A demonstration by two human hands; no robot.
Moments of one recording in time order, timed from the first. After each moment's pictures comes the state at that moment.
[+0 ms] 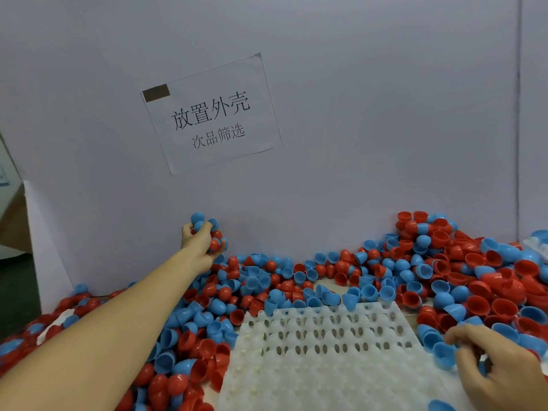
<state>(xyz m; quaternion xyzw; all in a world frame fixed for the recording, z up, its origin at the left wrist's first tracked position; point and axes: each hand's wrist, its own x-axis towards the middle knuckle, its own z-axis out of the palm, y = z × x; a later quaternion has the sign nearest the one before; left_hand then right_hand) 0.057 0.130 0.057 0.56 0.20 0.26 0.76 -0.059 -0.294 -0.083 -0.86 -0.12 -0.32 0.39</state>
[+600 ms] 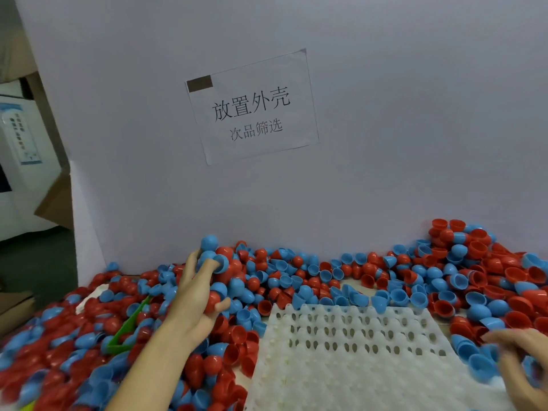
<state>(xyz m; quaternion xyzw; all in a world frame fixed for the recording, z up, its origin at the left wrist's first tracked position) -0.093 0.122 0.019 0.58 0.09 0.24 0.77 -0.058 -0.305 -0.071 -0.88 -0.12 -0.32 0.32</state>
